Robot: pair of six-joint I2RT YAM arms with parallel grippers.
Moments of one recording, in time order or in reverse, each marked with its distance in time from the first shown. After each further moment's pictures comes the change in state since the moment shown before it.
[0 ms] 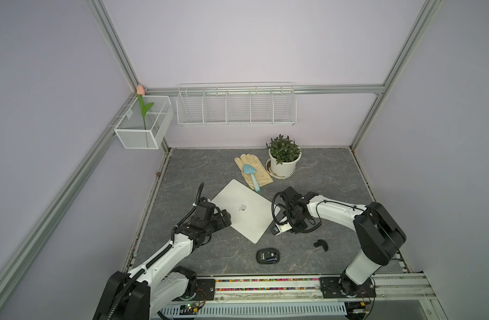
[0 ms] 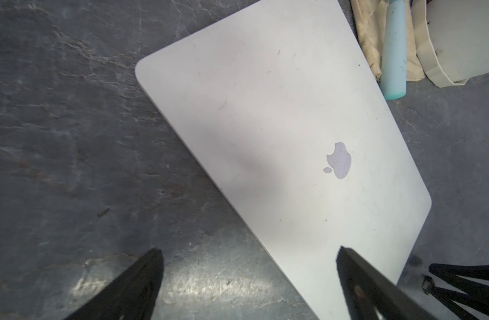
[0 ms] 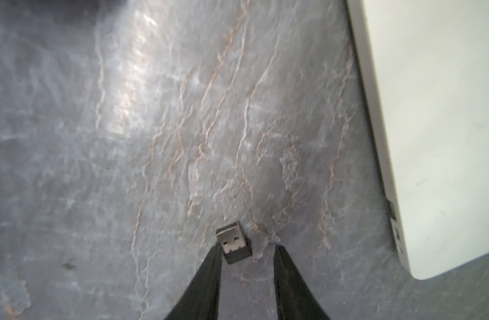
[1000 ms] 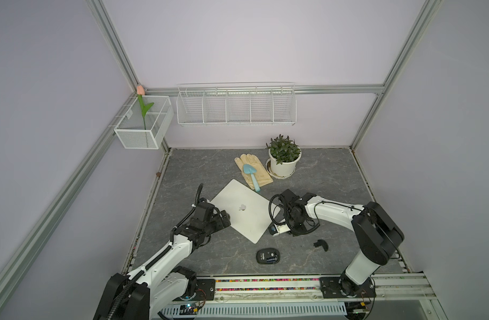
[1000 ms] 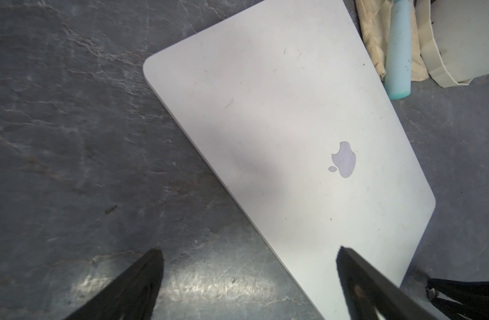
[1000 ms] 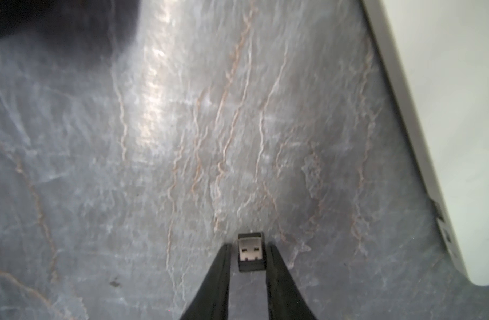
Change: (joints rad) left arm 0.007 -0.013 -0.010 -0.001 0.000 0.003; right arm 0.024 0.013 0.002 -0.051 -0.003 0.182
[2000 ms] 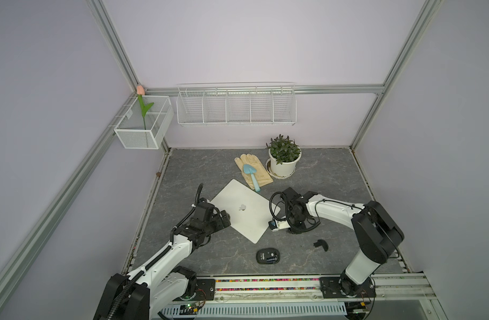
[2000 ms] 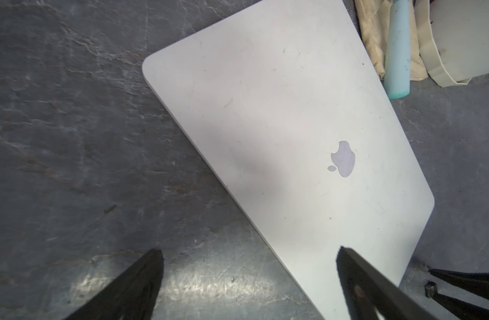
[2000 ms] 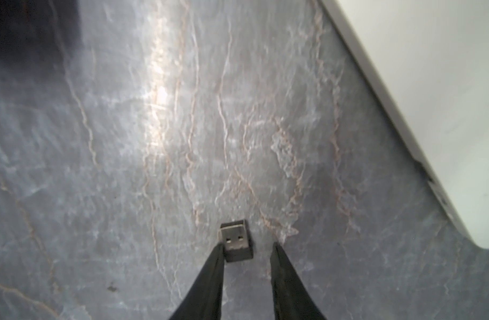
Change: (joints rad) left arm 0.000 -0.002 0.000 -0.002 0.003 0.001; right arm -0.028 0.014 0.016 0.005 -0.004 0.110
